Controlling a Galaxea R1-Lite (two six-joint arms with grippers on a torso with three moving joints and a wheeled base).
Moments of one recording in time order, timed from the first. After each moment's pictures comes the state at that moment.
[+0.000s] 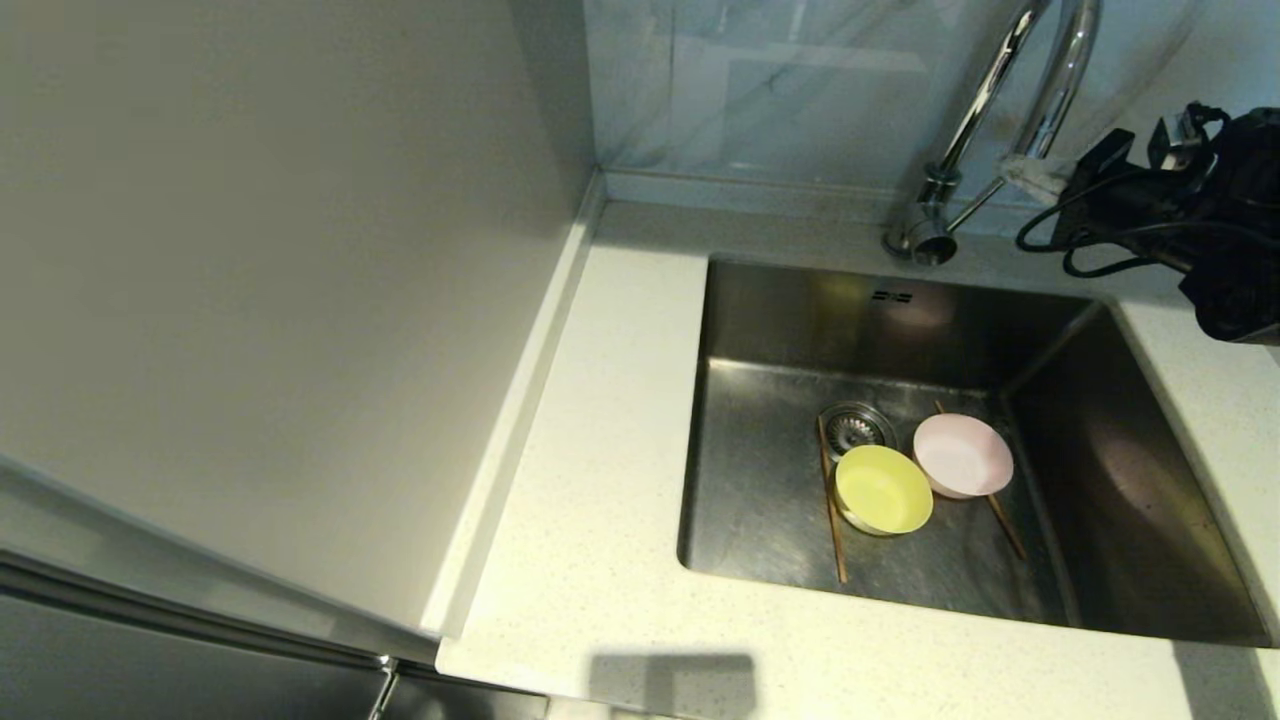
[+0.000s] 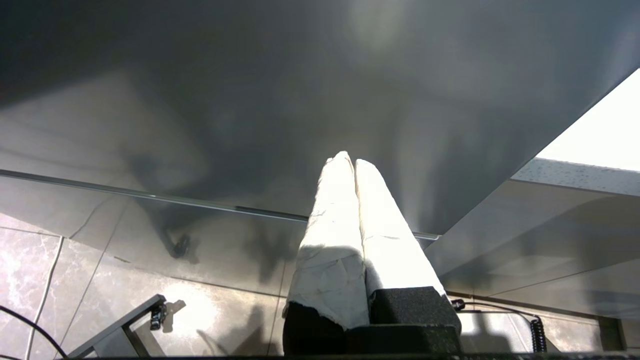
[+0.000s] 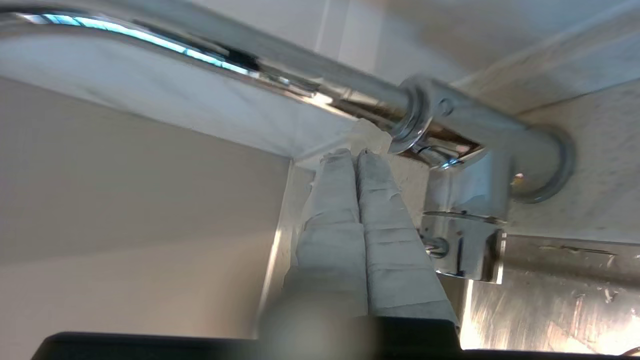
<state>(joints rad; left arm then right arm) 0.00 0.00 0.00 0.00 0.02 -0.03 -0.22 2.15 -1.79 -0.68 0.71 1.14</state>
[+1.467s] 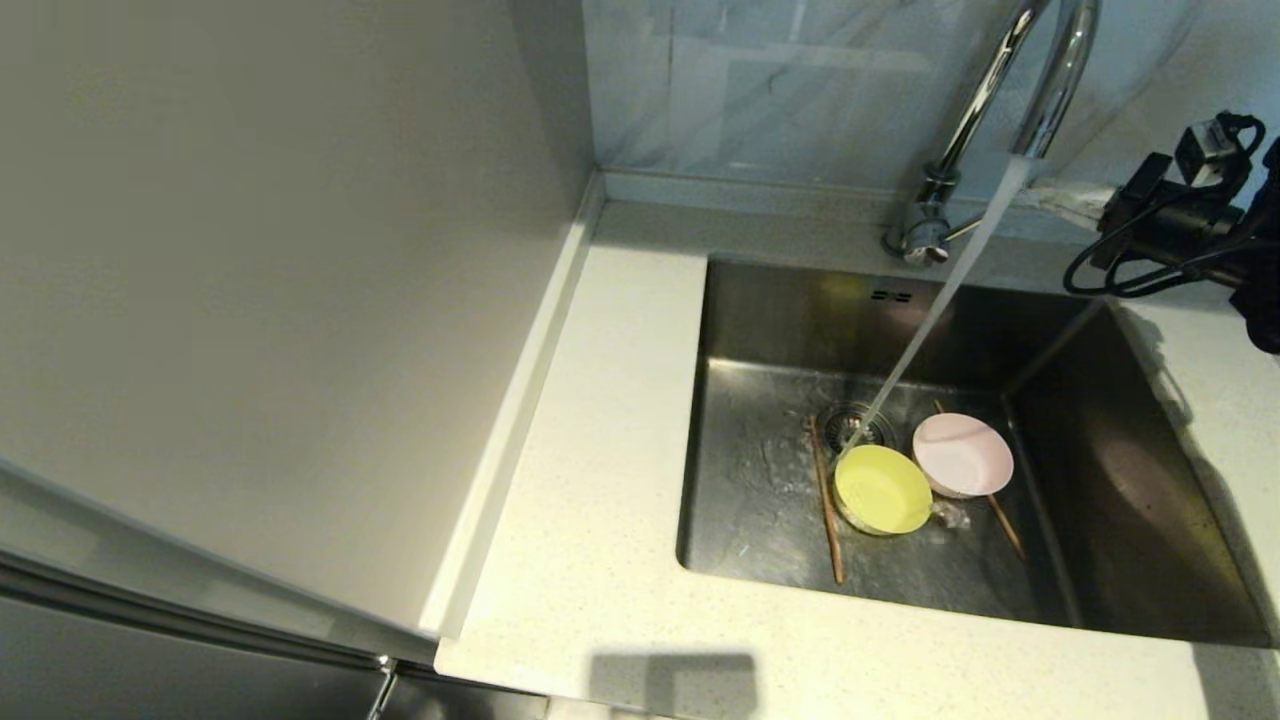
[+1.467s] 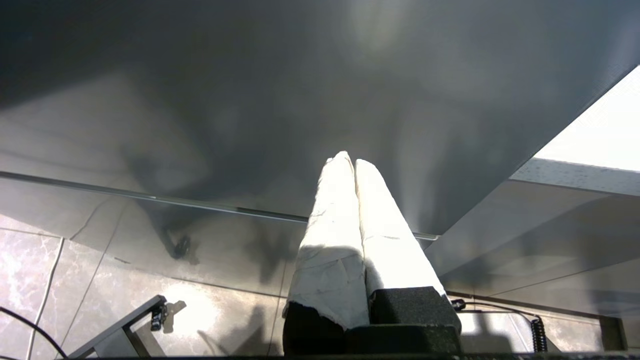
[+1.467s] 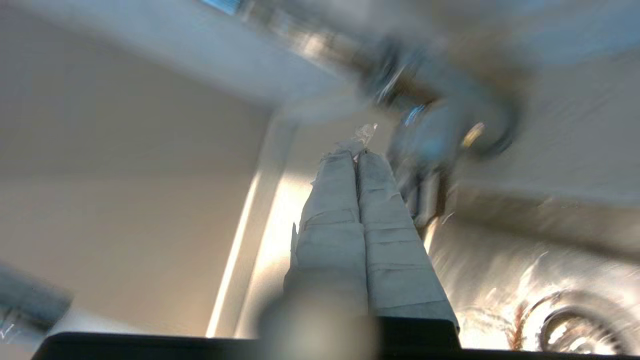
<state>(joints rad) 0.00 0.00 0.00 0.00 0.02 -0.03 -0.31 2.11 -1.70 -0.68 0.91 1.00</state>
